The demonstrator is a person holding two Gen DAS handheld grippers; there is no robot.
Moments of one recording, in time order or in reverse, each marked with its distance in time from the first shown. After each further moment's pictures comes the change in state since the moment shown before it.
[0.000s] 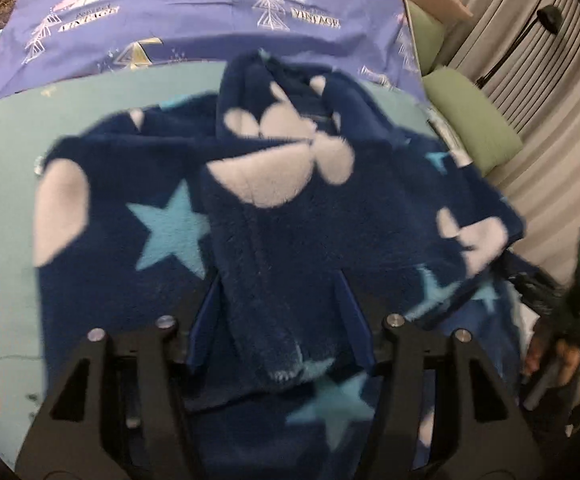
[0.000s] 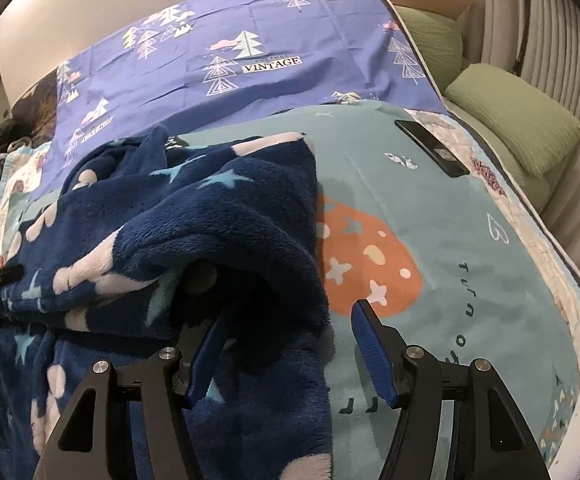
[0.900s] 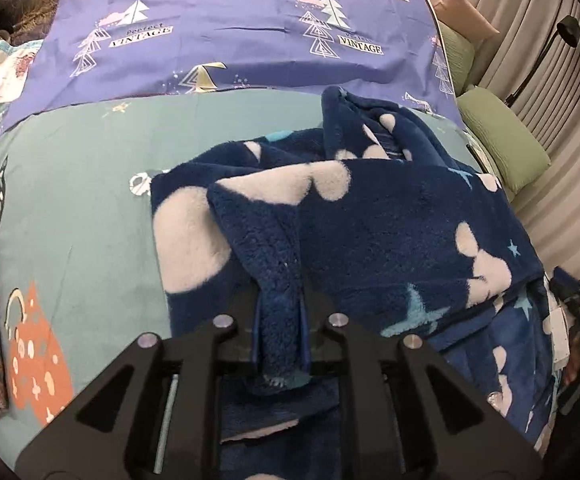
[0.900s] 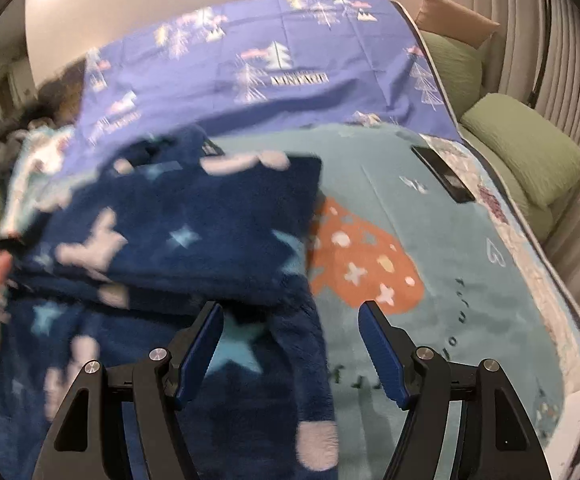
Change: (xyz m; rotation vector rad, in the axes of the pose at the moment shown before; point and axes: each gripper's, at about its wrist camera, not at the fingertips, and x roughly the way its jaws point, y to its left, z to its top) left arm -0.052 0.046 0.002 -0.026 -0.075 0.129; right arm -0.044 0.012 -0.001 -0.055 -0.075 0.081
